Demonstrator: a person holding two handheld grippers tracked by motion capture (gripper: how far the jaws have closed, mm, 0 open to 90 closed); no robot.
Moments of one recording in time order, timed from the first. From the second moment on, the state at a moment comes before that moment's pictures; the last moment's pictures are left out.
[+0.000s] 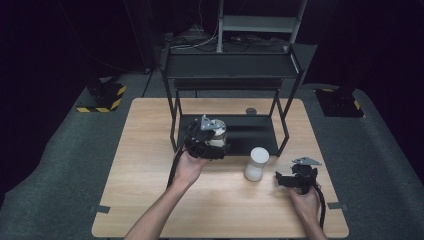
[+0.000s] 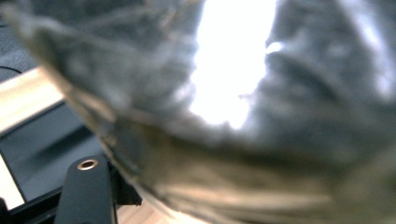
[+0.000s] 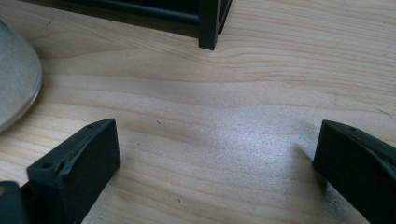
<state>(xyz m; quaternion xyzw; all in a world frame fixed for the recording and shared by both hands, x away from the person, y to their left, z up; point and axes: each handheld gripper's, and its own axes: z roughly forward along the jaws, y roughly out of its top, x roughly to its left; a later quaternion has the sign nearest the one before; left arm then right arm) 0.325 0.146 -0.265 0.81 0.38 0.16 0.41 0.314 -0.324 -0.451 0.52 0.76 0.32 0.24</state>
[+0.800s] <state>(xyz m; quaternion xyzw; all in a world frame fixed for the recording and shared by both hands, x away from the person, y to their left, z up) 0.362 0.126 -0.150 0.76 0.42 0.20 0.45 0.314 -0.323 -0.451 0.53 0.75 0.32 0.23</state>
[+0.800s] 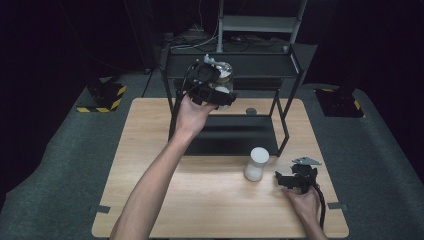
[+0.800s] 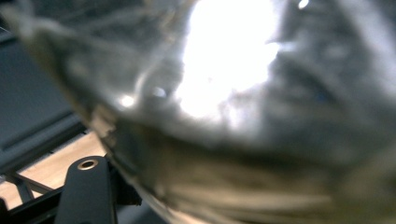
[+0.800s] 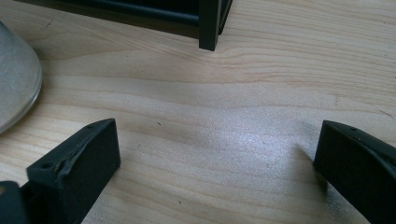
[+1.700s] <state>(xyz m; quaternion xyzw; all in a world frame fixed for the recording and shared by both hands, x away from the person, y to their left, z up) 0.442 0.094 -0.123 0.74 0.50 0.25 0.37 0.314 -0.322 -0.451 0.53 0.75 0.32 0.24</state>
